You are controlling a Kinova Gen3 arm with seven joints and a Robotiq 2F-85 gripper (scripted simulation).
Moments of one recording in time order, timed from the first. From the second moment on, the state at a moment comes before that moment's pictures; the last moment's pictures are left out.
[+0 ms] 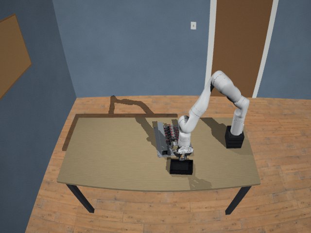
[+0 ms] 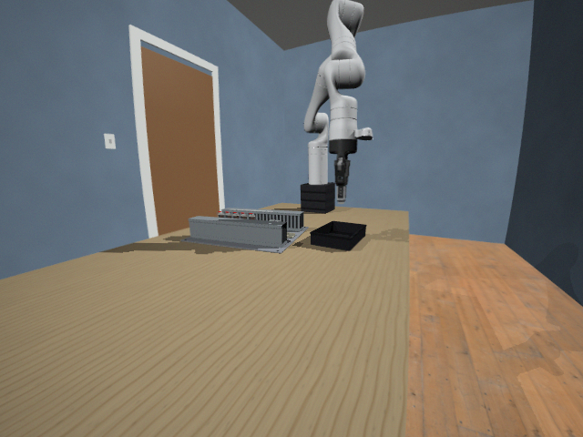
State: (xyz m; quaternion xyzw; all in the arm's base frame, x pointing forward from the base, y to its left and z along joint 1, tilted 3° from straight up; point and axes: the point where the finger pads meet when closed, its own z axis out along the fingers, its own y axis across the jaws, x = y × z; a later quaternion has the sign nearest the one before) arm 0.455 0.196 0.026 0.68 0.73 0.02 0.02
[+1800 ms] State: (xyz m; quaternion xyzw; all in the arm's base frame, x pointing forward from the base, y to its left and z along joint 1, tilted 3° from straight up) arm 0.460 0.197 -0.065 0.68 0.73 0.02 0.02
